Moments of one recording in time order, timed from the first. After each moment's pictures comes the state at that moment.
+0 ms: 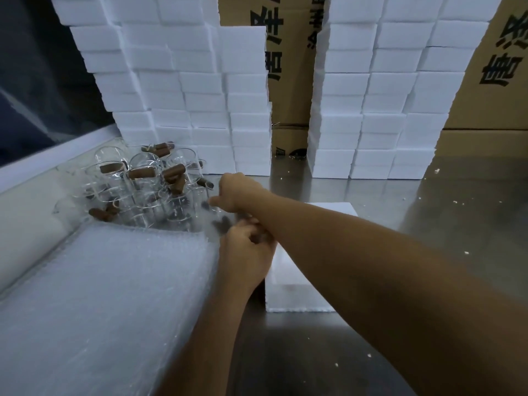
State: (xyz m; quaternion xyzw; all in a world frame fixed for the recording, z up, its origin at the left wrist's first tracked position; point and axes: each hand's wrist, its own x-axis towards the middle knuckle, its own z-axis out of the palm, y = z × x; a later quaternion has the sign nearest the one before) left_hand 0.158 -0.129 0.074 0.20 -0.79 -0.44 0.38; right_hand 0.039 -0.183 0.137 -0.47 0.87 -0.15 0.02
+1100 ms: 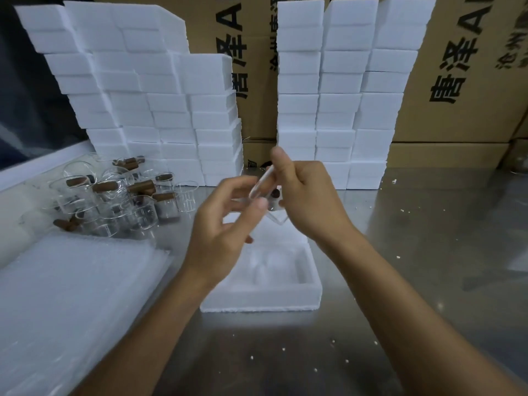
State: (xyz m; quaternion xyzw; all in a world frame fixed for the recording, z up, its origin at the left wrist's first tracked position) left_hand 0.170 -0.046 0.166 0.01 -0.74 -0.54 0.40; right_hand 0.075 0.060 0.212 -0.38 0.73 -0.57 -0.02
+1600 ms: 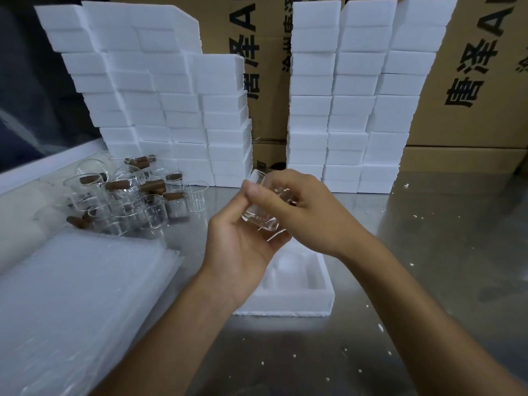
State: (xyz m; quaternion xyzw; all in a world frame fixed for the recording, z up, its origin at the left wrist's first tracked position) left_hand 0.167 -0.029 0.175 -0.01 -0.41 -0.89 0.21; right_hand 0.082 0.063 0.211 -0.52 0.70 -0.49 0.03
